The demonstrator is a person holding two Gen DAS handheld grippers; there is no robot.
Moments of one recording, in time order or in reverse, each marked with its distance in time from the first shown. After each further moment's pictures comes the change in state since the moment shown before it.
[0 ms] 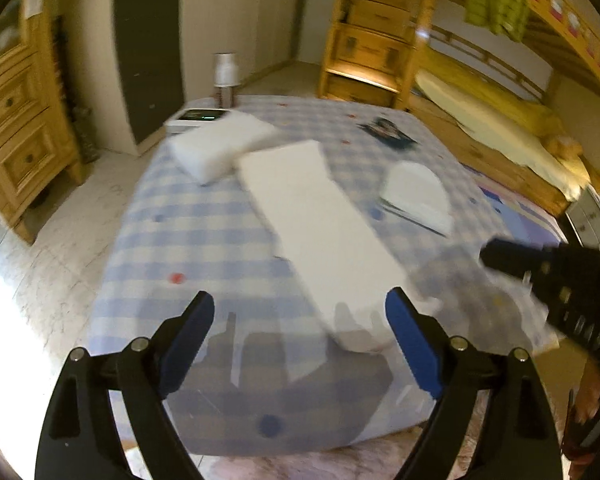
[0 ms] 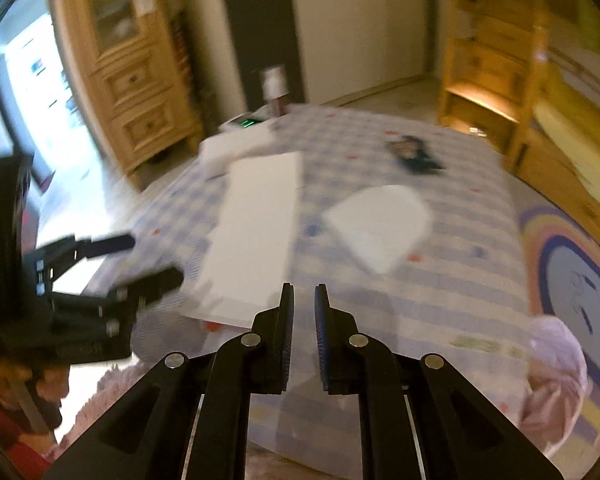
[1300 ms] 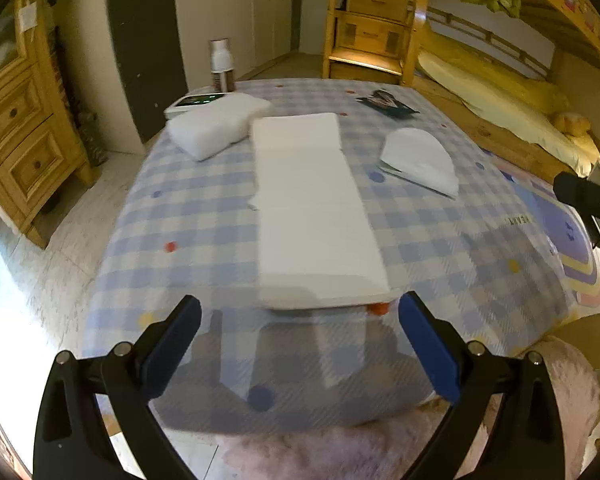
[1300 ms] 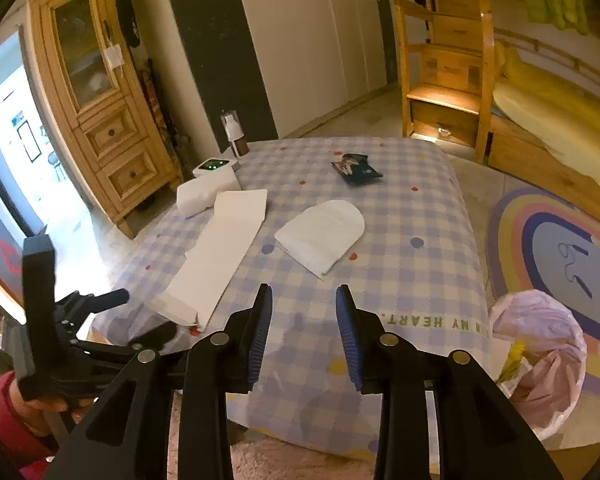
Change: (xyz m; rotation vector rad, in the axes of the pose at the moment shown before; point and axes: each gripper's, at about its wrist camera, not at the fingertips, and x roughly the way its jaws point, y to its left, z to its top) left arm 0.006 -0.008 -0.025 0.044 0.026 0.076; right arm -0.036 -0.037 -0.006 0.125 -0.091 -0.005
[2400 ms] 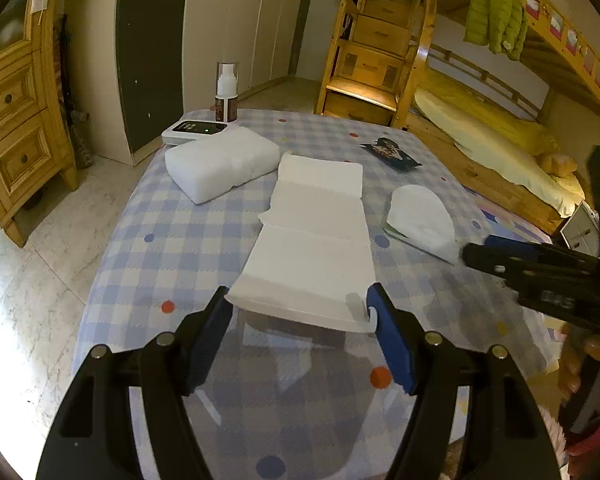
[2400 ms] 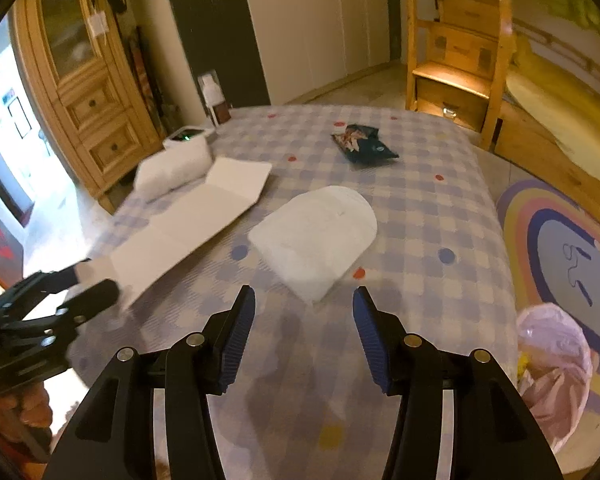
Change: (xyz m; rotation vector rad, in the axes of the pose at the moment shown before) left arm 0.007 0.026 0.032 -0.090 -0.091 -0.096; right arm 0.091 -0.004 0.021 -0.054 0.122 -0.043
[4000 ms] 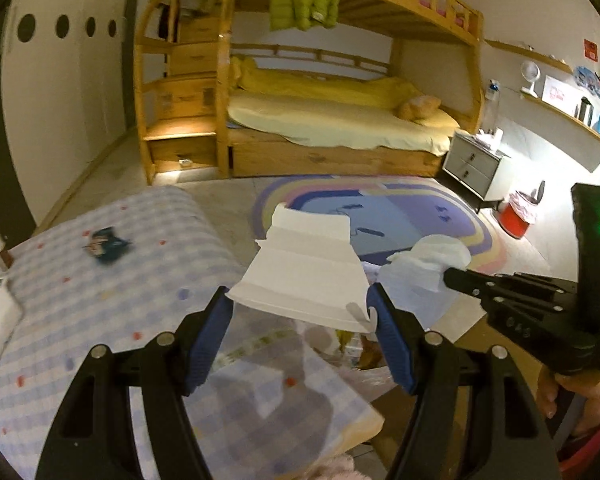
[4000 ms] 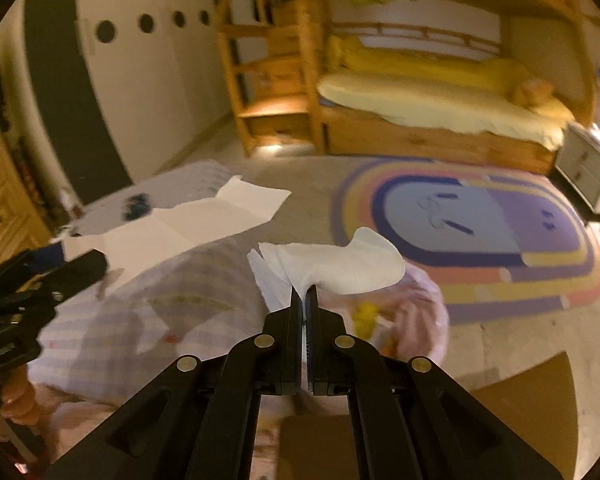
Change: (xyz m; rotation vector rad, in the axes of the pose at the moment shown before) left arm -0.001 -0.271 0.021 0.415 -0.067 -0.379; right arm -0.161 -0.181 -0.108 0.392 -0.181 -0.348
